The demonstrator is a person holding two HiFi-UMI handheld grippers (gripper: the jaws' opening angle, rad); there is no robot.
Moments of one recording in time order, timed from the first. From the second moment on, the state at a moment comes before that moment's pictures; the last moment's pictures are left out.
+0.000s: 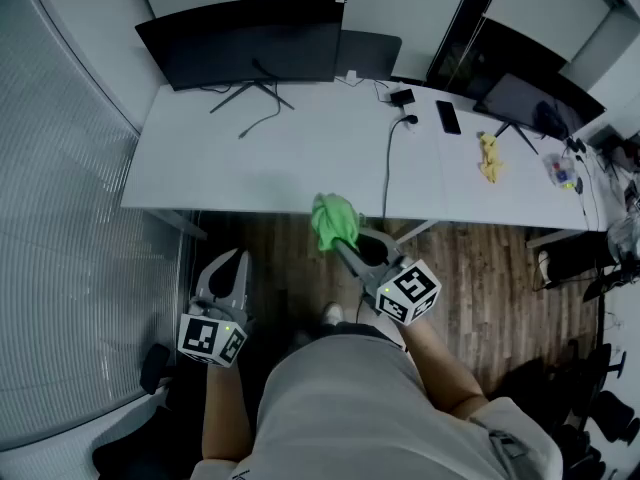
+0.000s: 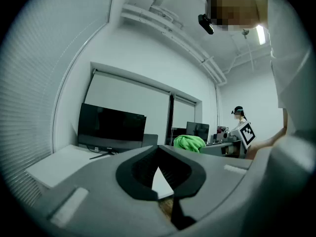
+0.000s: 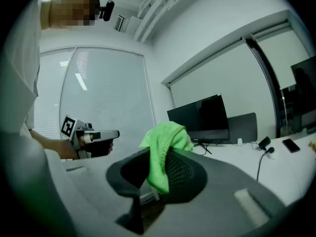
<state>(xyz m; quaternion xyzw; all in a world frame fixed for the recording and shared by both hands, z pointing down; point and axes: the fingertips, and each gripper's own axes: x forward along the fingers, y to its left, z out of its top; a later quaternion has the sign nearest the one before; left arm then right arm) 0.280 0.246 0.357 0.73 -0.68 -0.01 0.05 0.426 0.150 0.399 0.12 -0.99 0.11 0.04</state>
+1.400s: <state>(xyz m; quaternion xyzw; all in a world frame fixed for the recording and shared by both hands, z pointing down) 0.164 0.074 0.410 0.75 -0.64 0.02 0.12 0.305 -0.003 0.440 0.12 -0.98 0.14 0.07</state>
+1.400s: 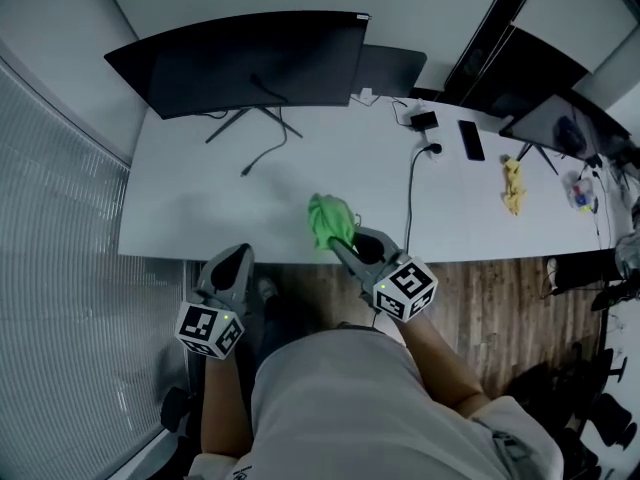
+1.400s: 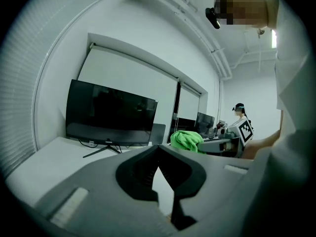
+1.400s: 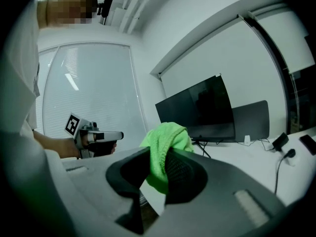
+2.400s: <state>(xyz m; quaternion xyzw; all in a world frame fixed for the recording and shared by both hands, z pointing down) -0.100 0.031 0.450 0.77 -0.61 0.02 0.18 0.040 -0.113 0.489 0.23 -0.94 0.19 0.14</state>
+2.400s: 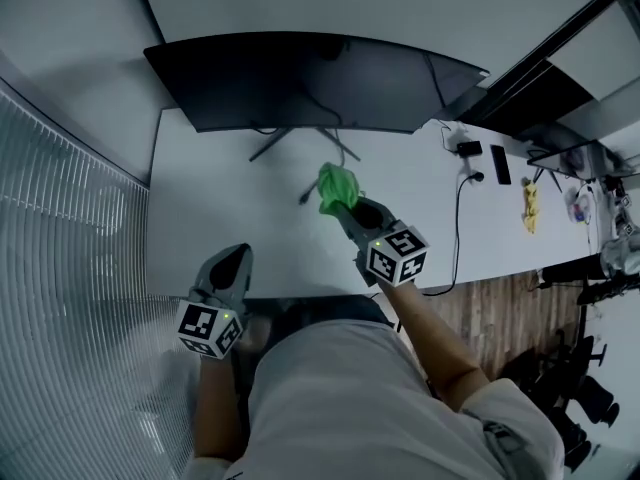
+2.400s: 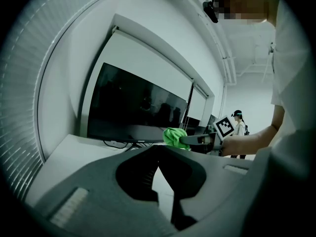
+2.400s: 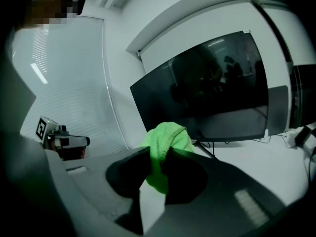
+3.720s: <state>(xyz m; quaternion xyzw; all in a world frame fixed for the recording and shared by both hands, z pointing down) -0.107 0.021 0.516 0.63 -0.73 0.03 0.27 -0.052 -0.280 0.638 0.21 -0.93 0.24 0.18</state>
